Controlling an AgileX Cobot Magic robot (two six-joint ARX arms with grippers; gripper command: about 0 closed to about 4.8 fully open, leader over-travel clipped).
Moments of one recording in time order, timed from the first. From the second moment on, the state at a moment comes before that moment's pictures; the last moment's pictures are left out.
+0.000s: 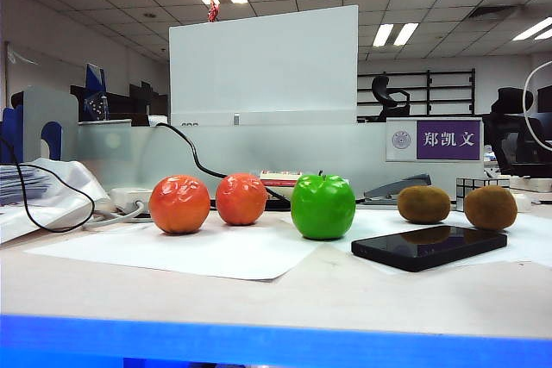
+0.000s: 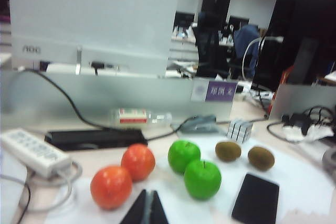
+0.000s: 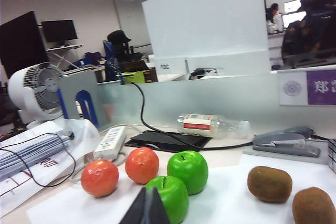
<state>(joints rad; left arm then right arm) -0.47 0.00 0.39 -0.25 0.02 -0.11 0.08 0.00 0.12 0.12 -0.34 0.29</state>
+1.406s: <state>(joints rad) -0.47 0.00 0.04 -0.03 0.04 -0.24 0.08 0.00 0.09 0.01 -0.22 0.29</state>
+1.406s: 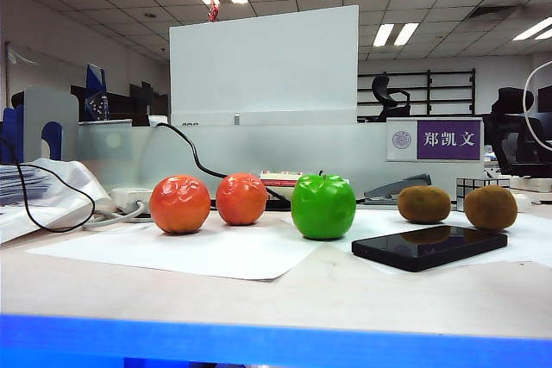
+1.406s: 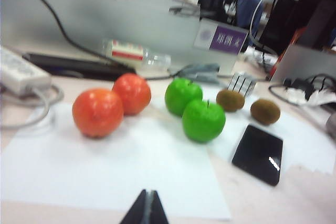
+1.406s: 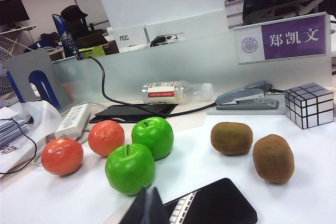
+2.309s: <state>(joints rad) -0.22 0.00 0.04 -0.07 0.03 0.07 0.08 0.00 0.09 0.01 -0.23 0.29</state>
